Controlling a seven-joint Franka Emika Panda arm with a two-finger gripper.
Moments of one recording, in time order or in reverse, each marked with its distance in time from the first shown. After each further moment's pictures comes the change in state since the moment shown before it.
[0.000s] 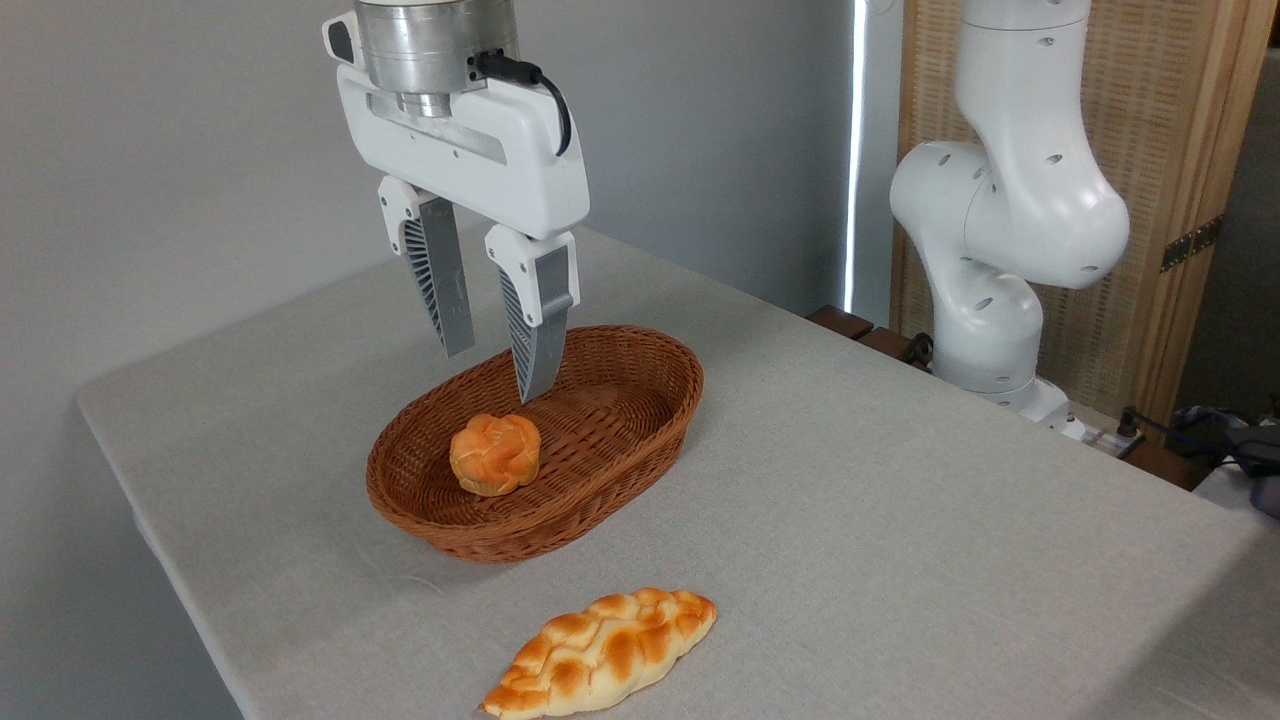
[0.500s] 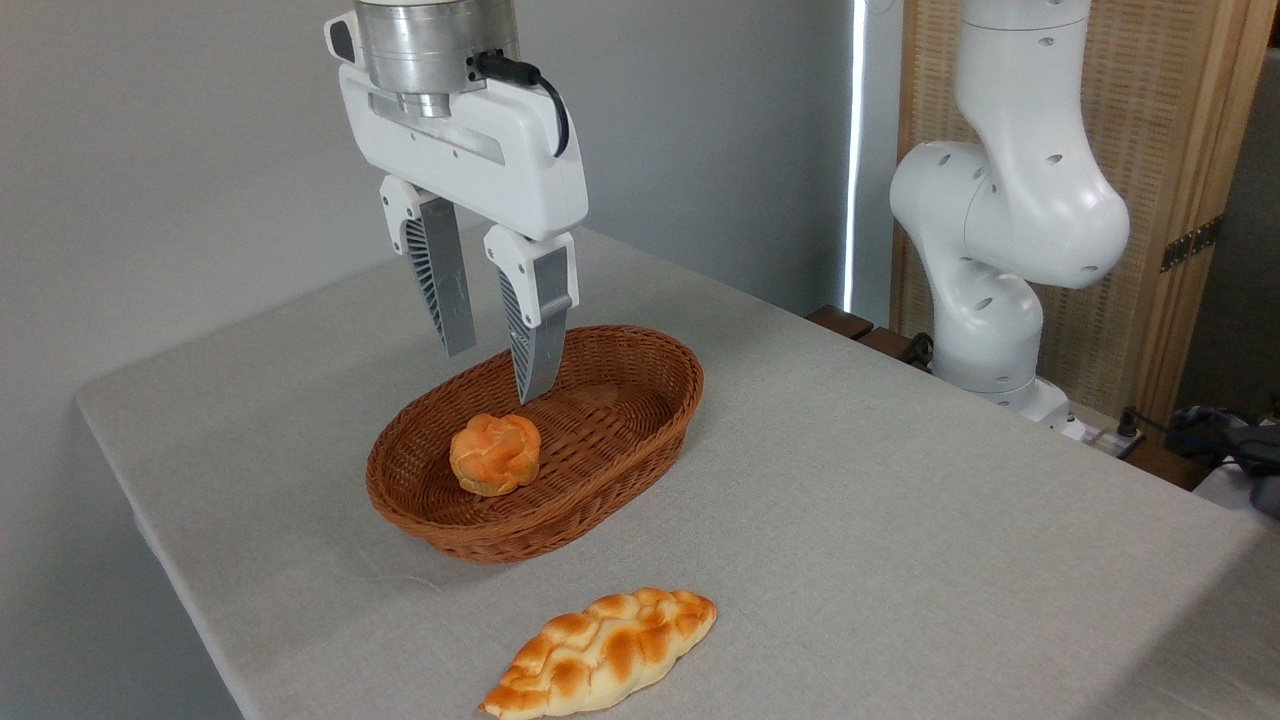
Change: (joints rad) arm 0.000 0.000 0.001 0.000 0.000 0.000 0.018
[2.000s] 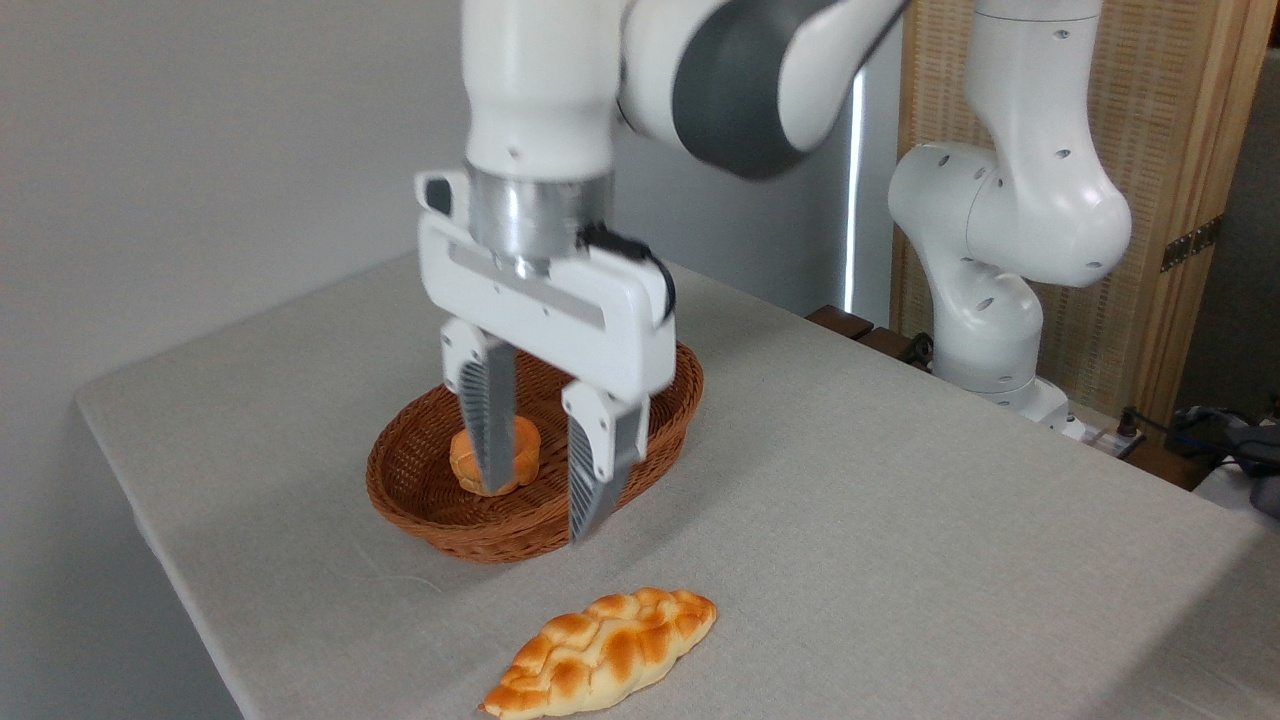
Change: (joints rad) arm 0.049 -0.095 0.038 -0.407 0.001 0.453 0.052
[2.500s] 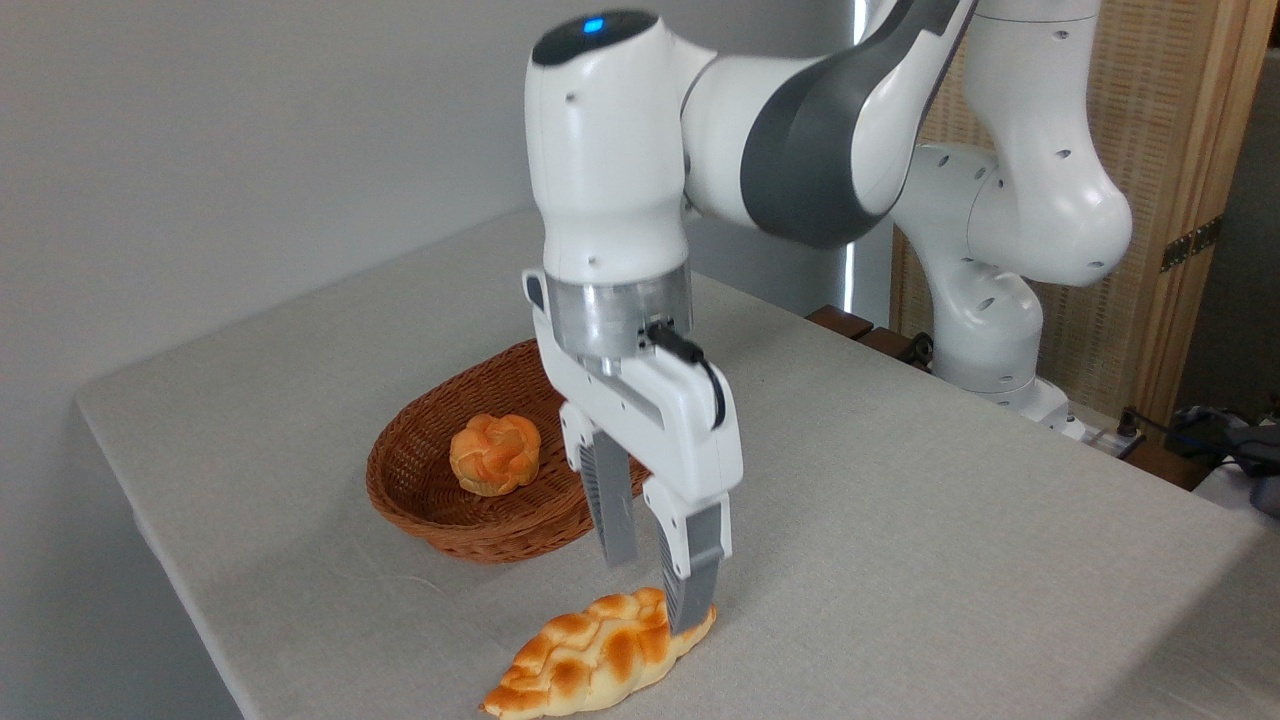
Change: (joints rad) arm 0.014 0.021 0.067 -0.099 0.144 0.028 0.299
